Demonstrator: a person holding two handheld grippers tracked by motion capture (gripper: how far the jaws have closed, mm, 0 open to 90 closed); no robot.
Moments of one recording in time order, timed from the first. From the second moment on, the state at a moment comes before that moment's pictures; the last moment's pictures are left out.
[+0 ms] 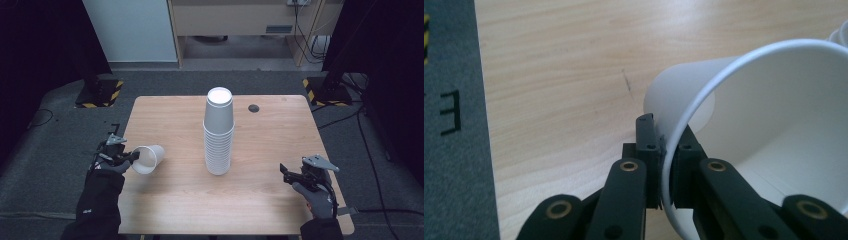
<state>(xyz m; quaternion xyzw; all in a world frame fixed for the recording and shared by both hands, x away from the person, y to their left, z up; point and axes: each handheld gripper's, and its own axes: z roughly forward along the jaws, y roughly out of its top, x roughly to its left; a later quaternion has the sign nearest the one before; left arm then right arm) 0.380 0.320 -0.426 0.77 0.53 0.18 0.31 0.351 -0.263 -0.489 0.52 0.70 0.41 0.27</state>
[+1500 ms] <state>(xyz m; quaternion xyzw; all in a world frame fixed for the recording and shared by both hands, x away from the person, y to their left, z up) 0.402 0.319 -0.411 0.81 0.58 0.02 0.11 0.351 -0.262 -0.489 0.52 0.70 0.42 0.27</state>
